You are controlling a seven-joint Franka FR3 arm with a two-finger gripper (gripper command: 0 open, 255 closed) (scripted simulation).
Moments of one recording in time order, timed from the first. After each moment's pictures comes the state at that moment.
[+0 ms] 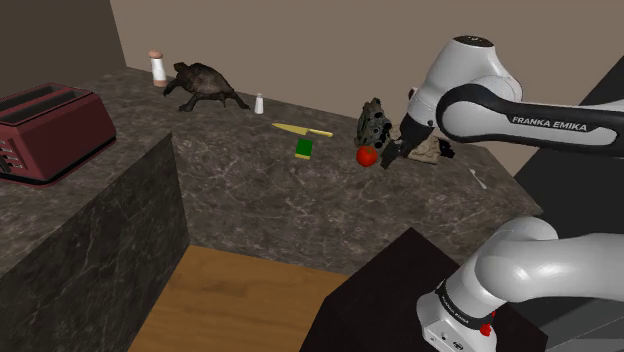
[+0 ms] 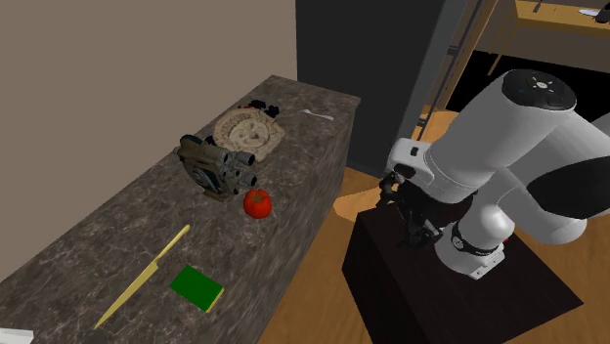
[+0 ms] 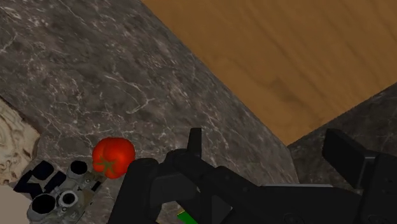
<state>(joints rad) -0.06 -0.81 0.08 -2.65 -0.09 2.00 0.05</state>
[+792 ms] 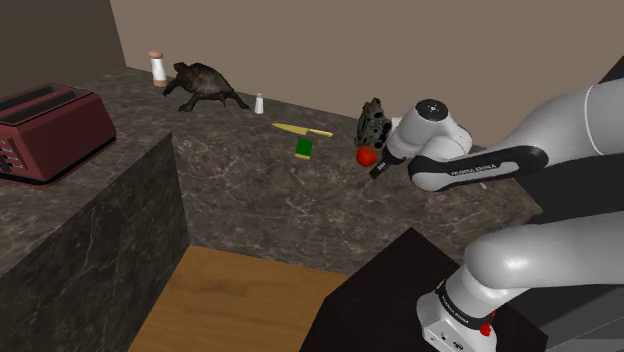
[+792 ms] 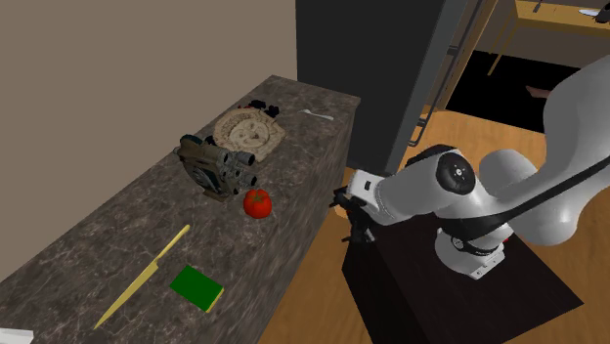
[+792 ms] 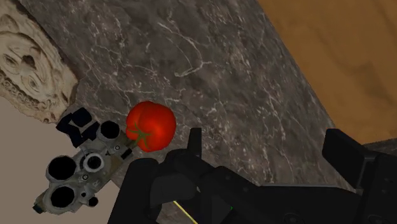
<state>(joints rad) -0.36 -0.52 0.18 -2.84 -0.54 2.68 0.15</state>
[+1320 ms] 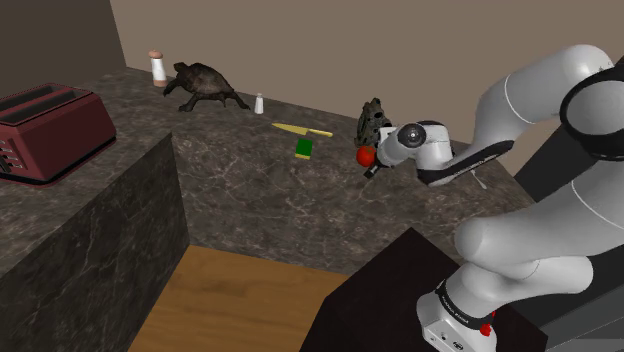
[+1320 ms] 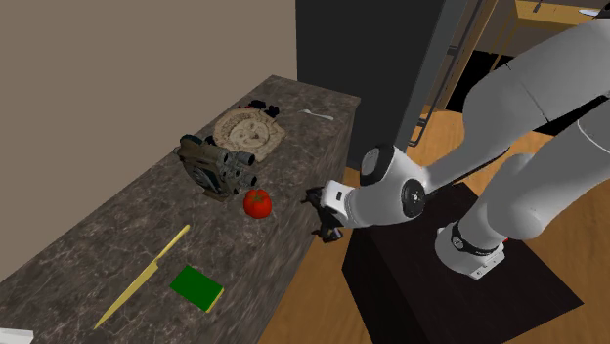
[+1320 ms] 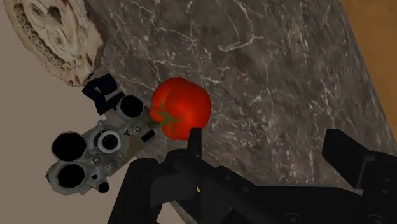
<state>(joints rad) -0.97 -0.18 0.60 -2.63 -1.48 2.91 0.84</state>
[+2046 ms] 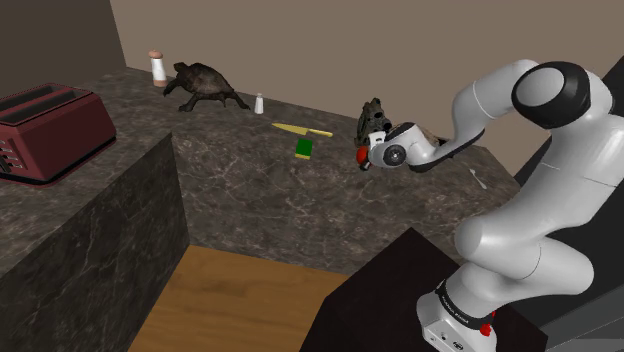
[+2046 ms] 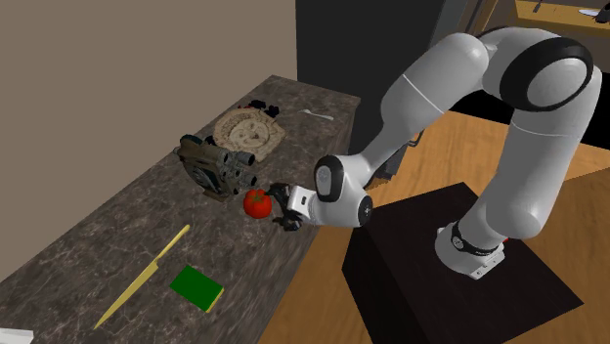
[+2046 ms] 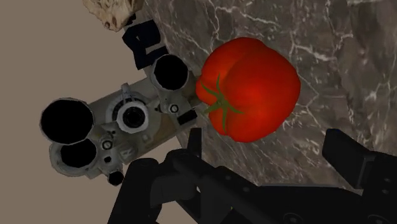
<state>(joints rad) -1.00 0.30 0.60 -2.29 -2.31 2.56 1.28</state>
